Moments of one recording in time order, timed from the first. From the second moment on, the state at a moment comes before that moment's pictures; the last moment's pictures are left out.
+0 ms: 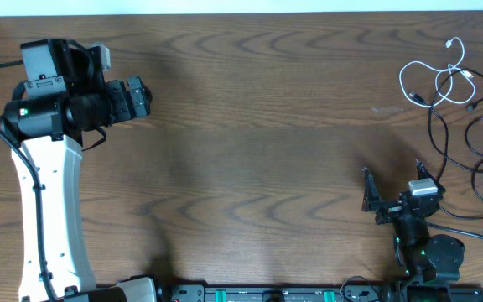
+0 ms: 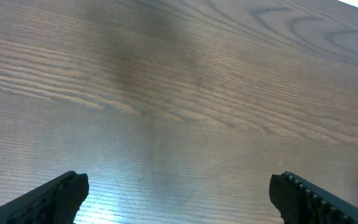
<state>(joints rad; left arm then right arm) 0.19 1.44 1.51 -1.06 0.29 -0.07 -0.03 0.01 0.01 -0.06 -0.17 -0.03</state>
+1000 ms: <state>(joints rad) 0.01 0.81 0.82 -0.40 0.25 -0.03 -0.03 0.01 0.01 -0.06 -0.17 -0.03</state>
